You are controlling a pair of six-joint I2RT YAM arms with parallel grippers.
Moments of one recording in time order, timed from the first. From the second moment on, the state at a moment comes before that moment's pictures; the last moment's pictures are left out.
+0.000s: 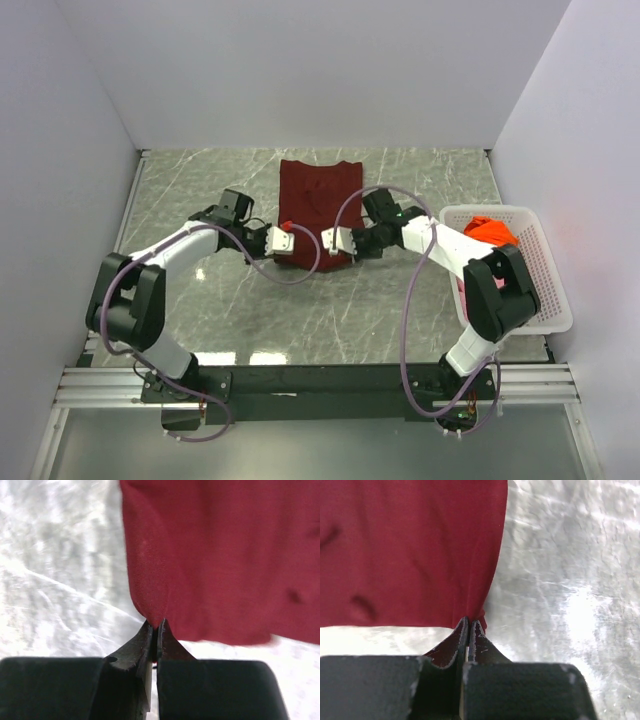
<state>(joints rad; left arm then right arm) -0.35 1.59 1.00 -0.49 0.70 1.19 0.49 1.65 1.10 -0.57 -0.42 -1.26</state>
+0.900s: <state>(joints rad) -0.40 1.07 1.01 -0.97 0.87 1.11 0.50 1.26 1.18 -1.04 -0.61 -1.21</state>
